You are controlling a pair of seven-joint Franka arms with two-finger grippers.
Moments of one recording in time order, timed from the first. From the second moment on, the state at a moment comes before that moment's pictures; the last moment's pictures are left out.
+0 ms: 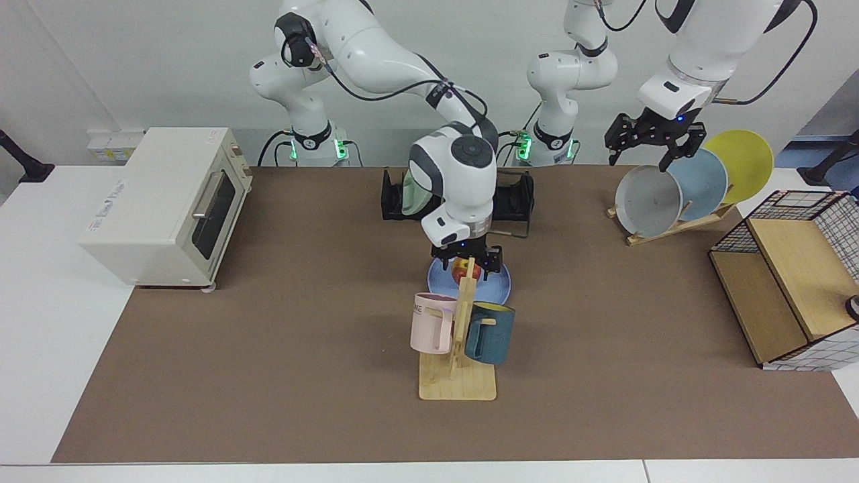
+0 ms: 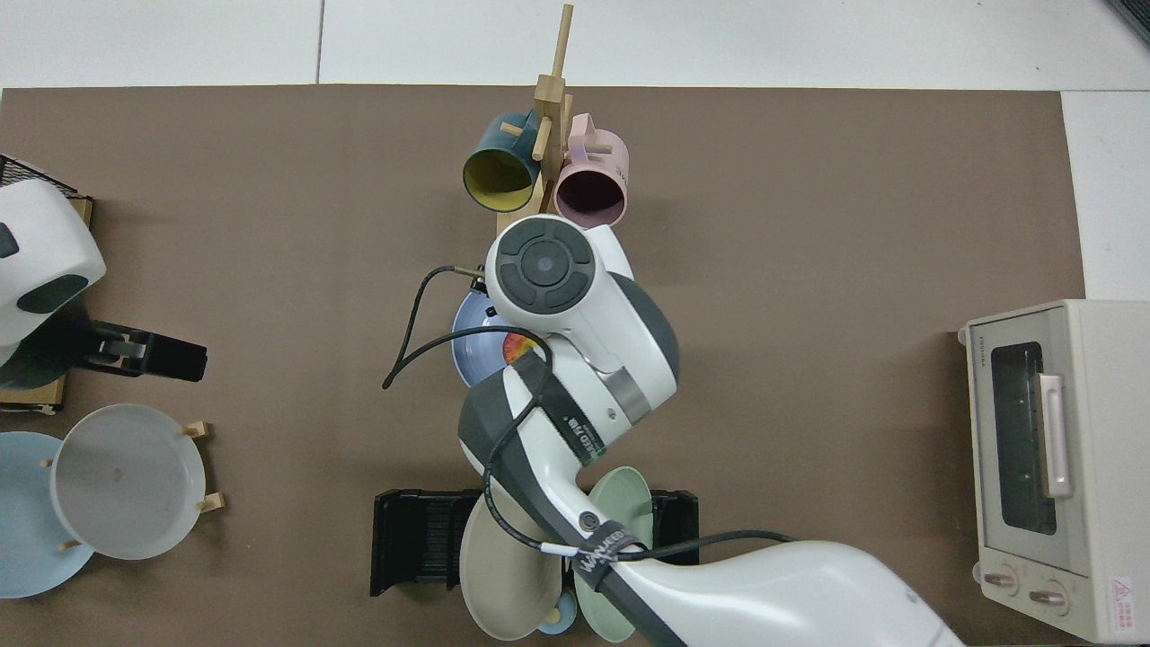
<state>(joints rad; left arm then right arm) 0.03 -0.09 -0.13 -1.65 -0.01 1.53 0.11 0.65 0.55 -0.05 -1.38 0.03 2.06 0.99</state>
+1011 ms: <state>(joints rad) 0.03 -0.10 -0.12 -1.65 0.00 1.53 0.11 0.13 0.09 -0.06 -1.67 0.02 1.85 -0.06</state>
